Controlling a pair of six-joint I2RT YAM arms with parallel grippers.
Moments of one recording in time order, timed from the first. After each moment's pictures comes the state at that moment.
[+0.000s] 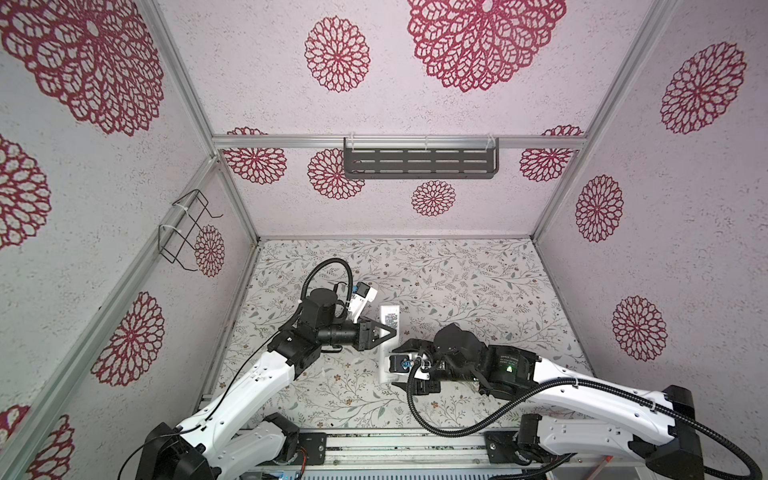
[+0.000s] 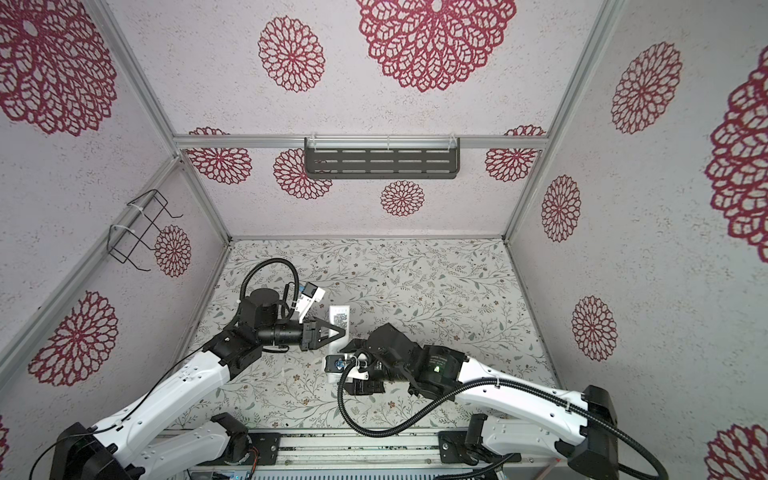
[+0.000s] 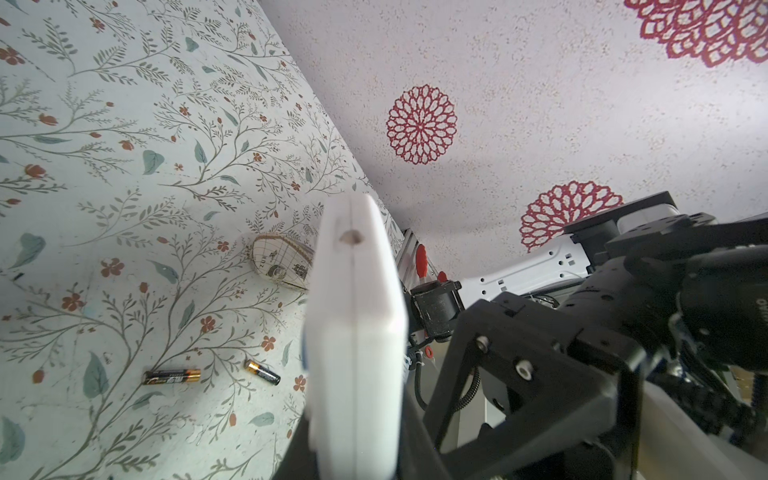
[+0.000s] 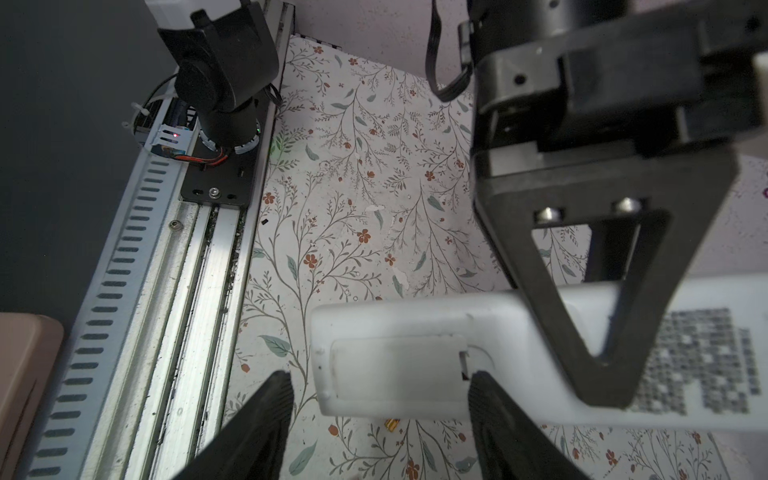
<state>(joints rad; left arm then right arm) -0.53 1.07 0.75 -0.13 0.81 -0.55 1.19 1.10 0.96 -0.45 -0.11 -0.48</state>
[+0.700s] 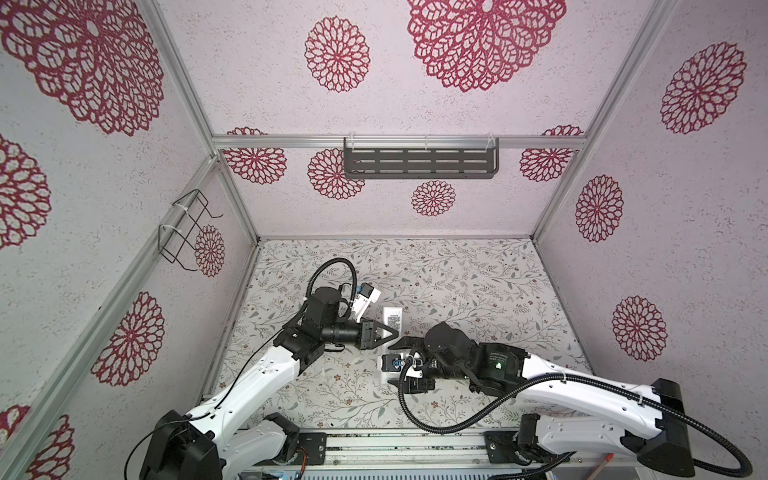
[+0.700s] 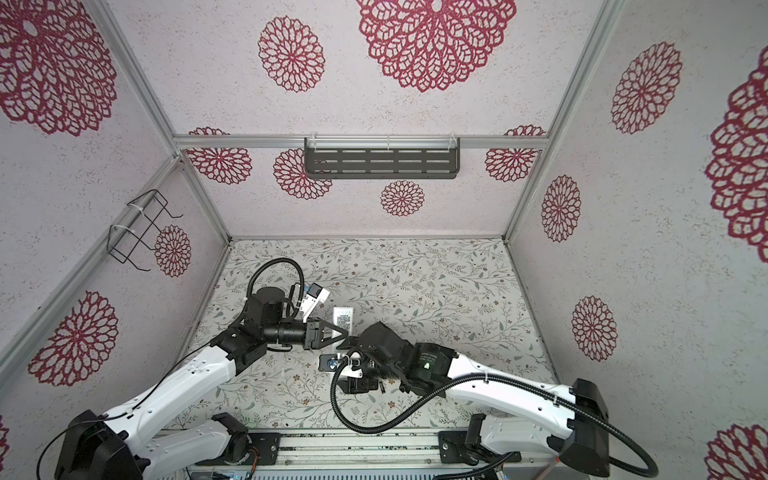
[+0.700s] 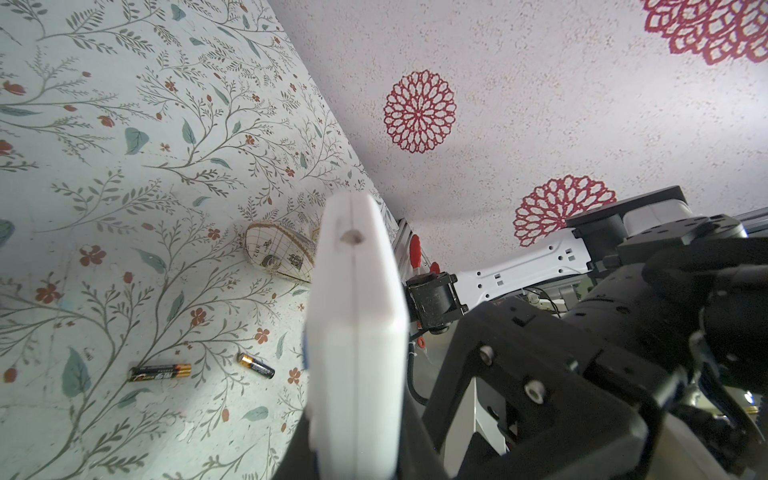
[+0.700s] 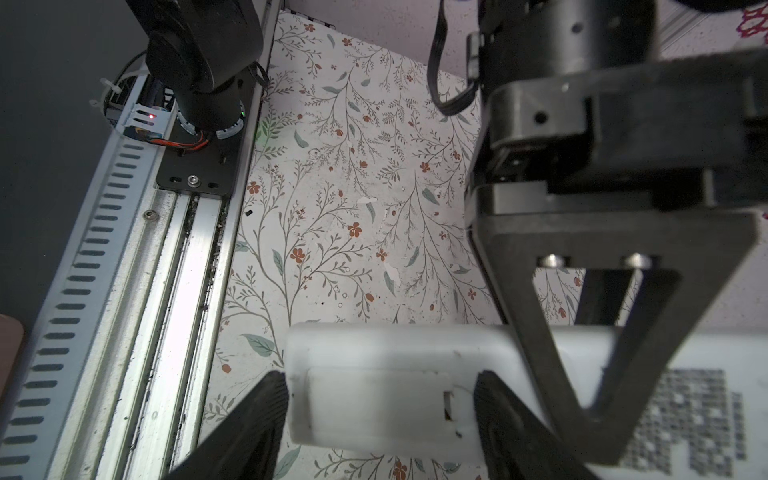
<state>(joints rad) -0.53 1.12 0.75 -0.11 0.85 -0.57 1.19 1.16 0.99 -0.45 -0.08 -0.50</state>
